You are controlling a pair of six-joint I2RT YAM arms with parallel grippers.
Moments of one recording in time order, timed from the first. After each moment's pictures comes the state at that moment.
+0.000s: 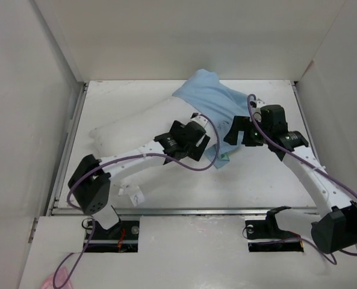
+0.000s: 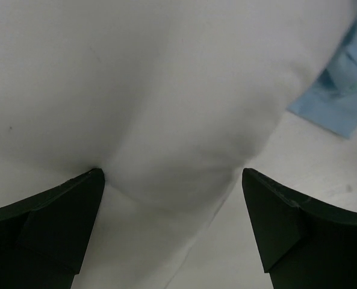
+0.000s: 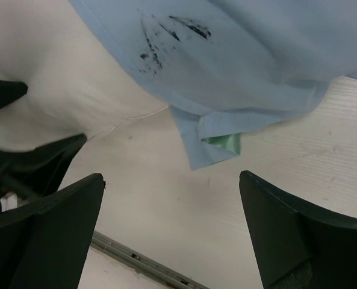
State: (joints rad) left arm -0.93 1.58 1.23 -0.49 -0.41 -0.23; right arm 0.28 1.16 1.04 -0.58 -0.26 0.34
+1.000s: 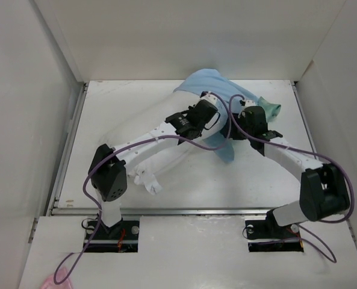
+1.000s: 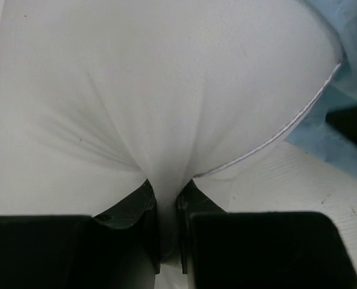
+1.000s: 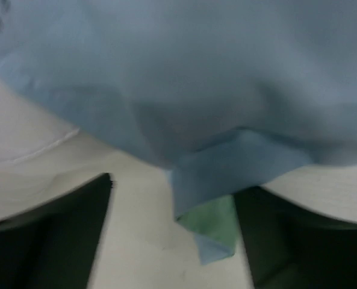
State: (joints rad) left arm -0.89 1.81 1.63 -0.62 -0.53 -0.20; right arm 0.30 1.38 0.85 -0.08 -0.14 0.37
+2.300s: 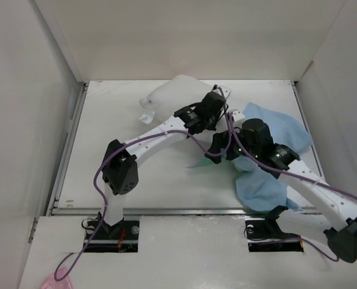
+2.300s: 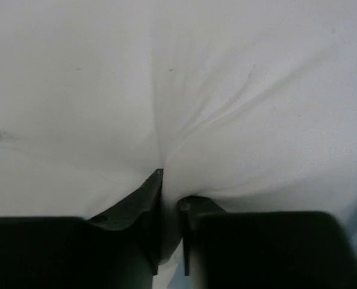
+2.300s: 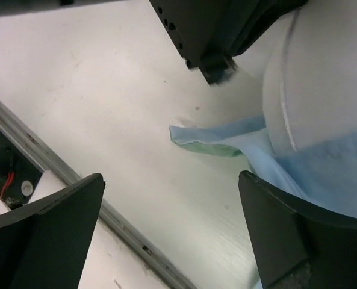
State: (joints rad) left arm -0.89 1.97 1.85 -0.58 -0.33 -0.23; right arm 0.62 1.09 0.92 -0.38 -0.22 0.31
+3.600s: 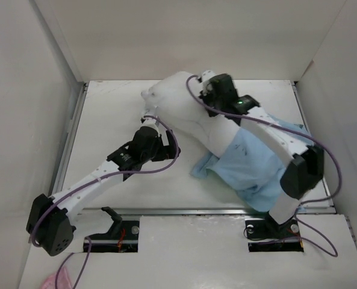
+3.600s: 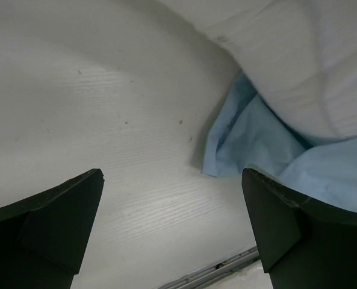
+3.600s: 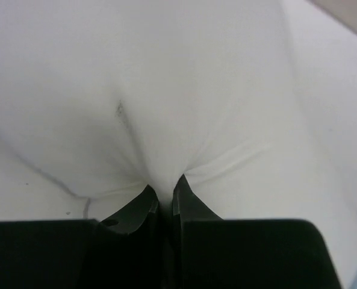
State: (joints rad) left arm -0.67 1.09 0.81 -0.35 -0.12 -0.66; right arm 0.61 1.81 1.67 -0.56 0.17 -0.12
